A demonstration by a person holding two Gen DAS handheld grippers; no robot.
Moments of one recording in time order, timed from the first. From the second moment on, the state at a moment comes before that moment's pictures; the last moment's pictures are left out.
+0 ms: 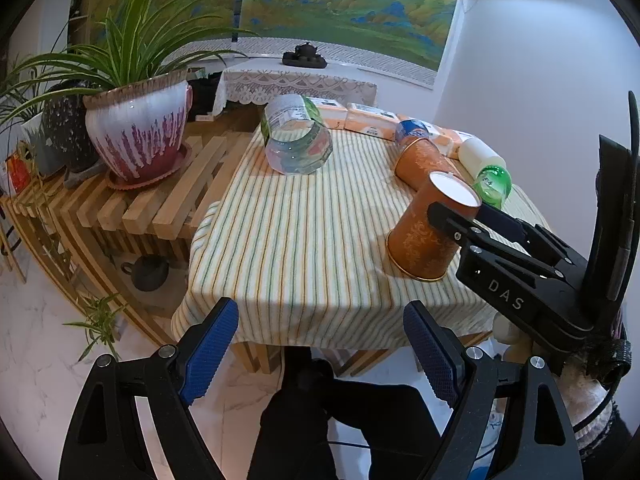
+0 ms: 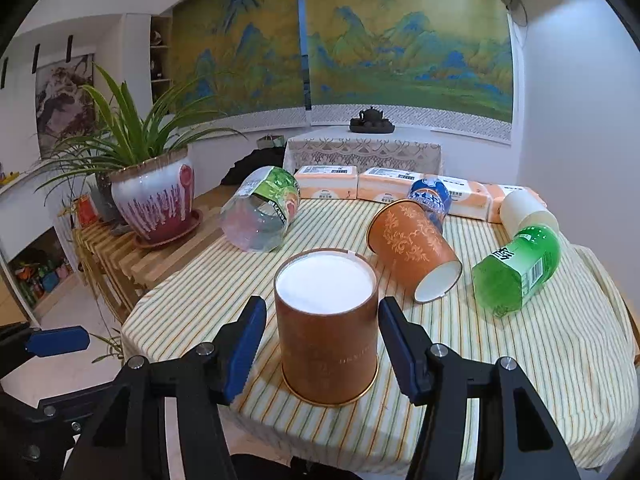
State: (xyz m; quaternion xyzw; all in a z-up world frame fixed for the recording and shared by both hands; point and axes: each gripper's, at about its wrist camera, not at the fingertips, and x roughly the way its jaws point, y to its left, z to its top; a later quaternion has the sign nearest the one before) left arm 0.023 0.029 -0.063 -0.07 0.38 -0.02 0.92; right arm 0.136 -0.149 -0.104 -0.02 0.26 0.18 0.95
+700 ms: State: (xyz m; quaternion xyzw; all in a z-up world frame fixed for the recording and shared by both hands) left arm -0.005 -0.001 -0.034 -0.02 0.29 -0.02 0.96; right arm 0.055 -0.198 -0.073 0.02 0.24 0.14 0.96
